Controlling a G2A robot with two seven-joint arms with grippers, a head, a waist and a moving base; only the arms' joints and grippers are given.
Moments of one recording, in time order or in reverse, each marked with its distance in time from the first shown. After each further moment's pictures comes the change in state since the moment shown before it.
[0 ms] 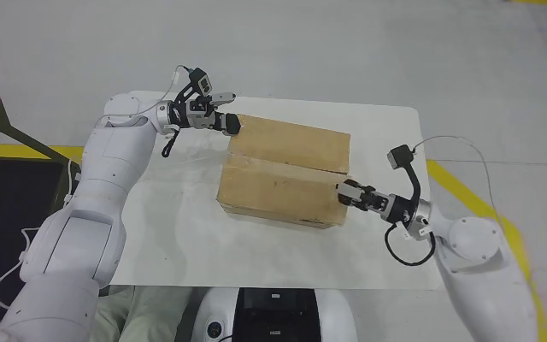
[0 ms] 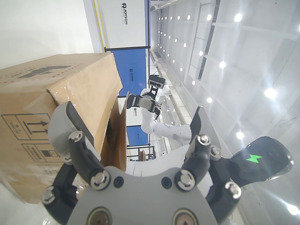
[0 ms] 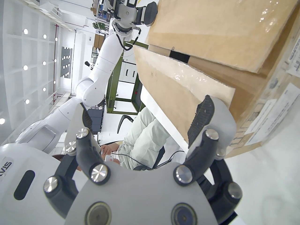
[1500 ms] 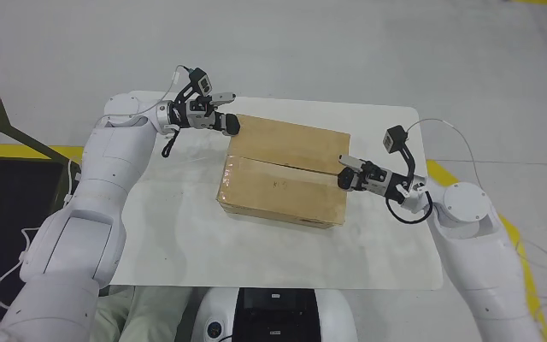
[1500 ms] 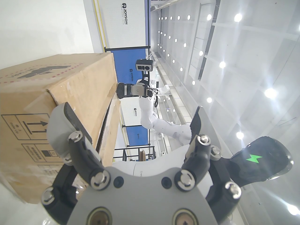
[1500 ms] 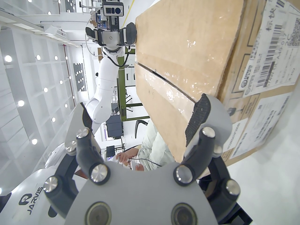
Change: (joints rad) left arm 0.000 0.000 0.000 0.000 0.000 0.000 0.000; right arm 0.208 -0.001 -0.084 0.251 0.159 0.146 0.040
